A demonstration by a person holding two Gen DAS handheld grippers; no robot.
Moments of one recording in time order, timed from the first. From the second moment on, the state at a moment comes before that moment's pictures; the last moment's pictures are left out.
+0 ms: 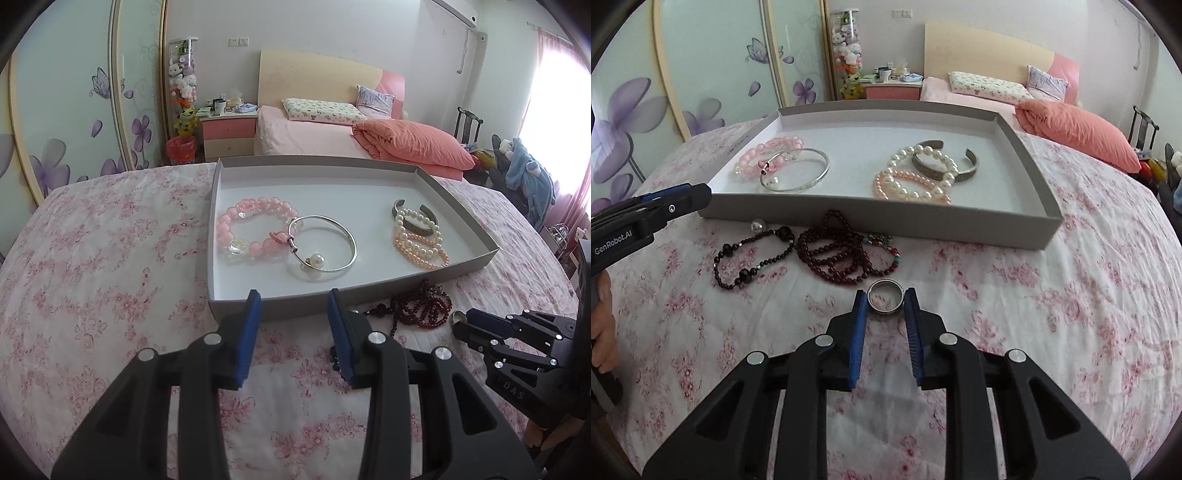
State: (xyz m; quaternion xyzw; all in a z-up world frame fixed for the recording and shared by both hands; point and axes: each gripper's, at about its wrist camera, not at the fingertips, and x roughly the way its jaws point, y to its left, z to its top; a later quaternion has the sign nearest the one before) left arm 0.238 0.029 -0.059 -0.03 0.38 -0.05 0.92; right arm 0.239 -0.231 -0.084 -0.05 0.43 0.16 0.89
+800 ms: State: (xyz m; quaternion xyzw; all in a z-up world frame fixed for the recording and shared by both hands) left arm 0.221 -0.010 -0.092 0.02 0.44 -0.11 0.89; right arm 0.231 -0.264 -0.083 -0.03 0.43 0.10 0.90
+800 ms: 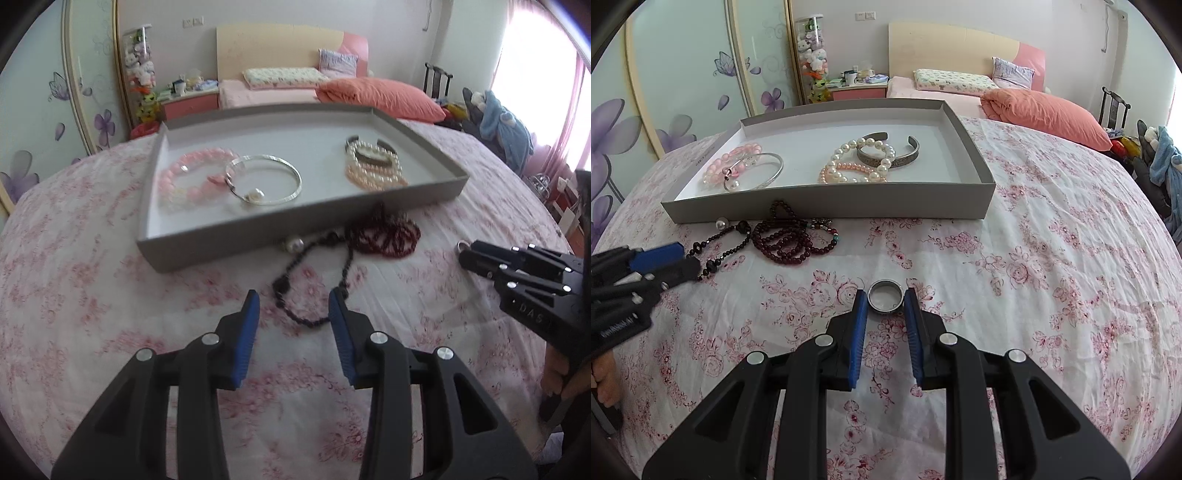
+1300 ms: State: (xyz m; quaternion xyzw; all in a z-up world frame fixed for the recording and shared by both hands) left arm 0.223 -0.012 -0.094 0.04 0.44 -0.09 0.89; right arm 0.231 -0.263 -0.084 -0.03 0.43 0.10 0.90
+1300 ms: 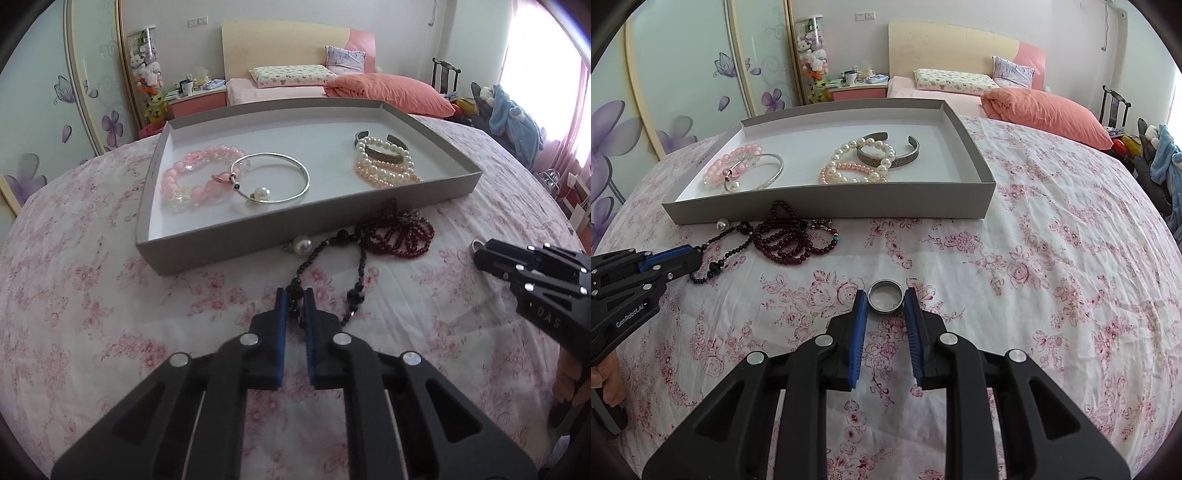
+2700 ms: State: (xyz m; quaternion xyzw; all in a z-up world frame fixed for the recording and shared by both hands) left arm 0.189 0.028 -0.093 0.01 0.43 0.00 0.90; right arm 0.231 -0.259 -0.085 -0.02 0.43 0.11 0.90
